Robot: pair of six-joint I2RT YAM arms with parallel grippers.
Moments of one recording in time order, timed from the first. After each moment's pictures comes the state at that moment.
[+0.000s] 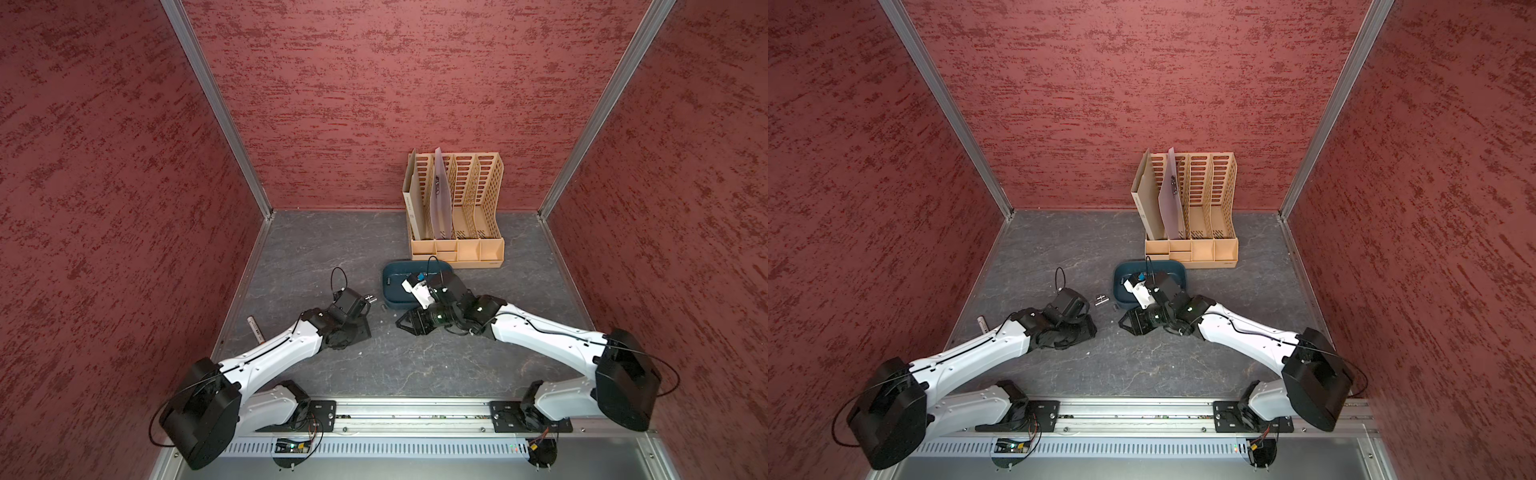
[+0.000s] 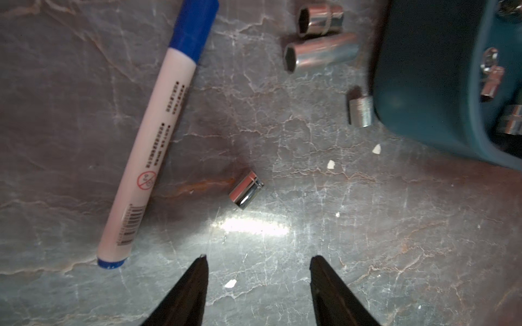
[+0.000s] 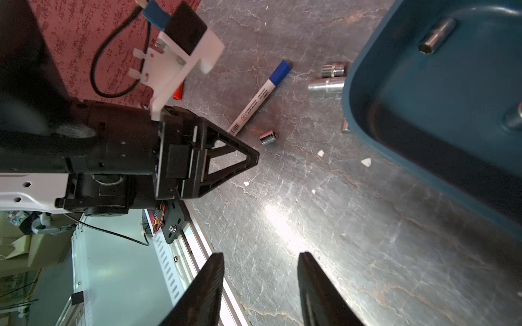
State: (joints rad) left arm -0.64 1.19 0.62 -0.61 -0.01 -0.95; right arm 0.84 1.39 0.89 -0.25 -0.43 0.46
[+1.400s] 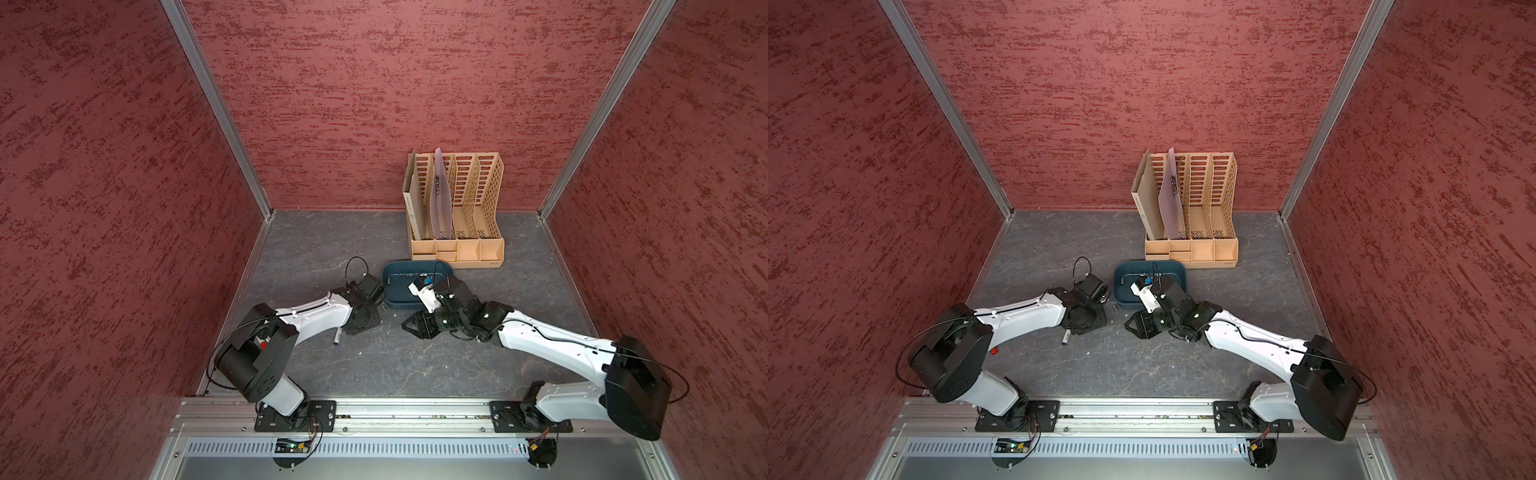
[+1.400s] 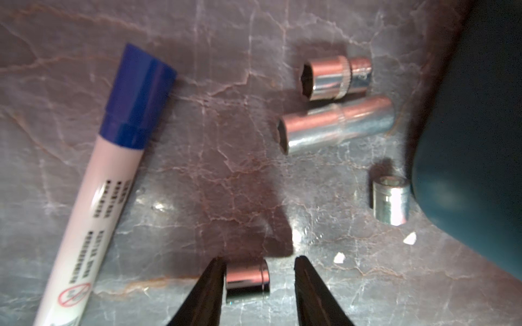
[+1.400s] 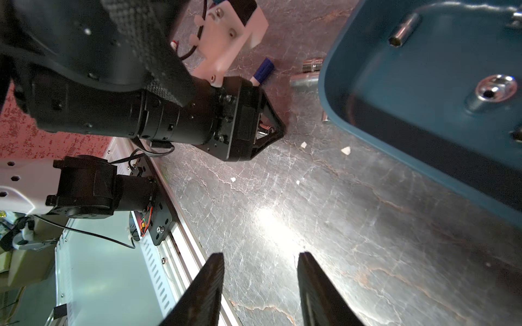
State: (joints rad) left arm -0.63 1.56 0.82 -0.56 -0.09 -0.96; right arm 0.84 1.33 0.81 -0.23 -0.38 0.47
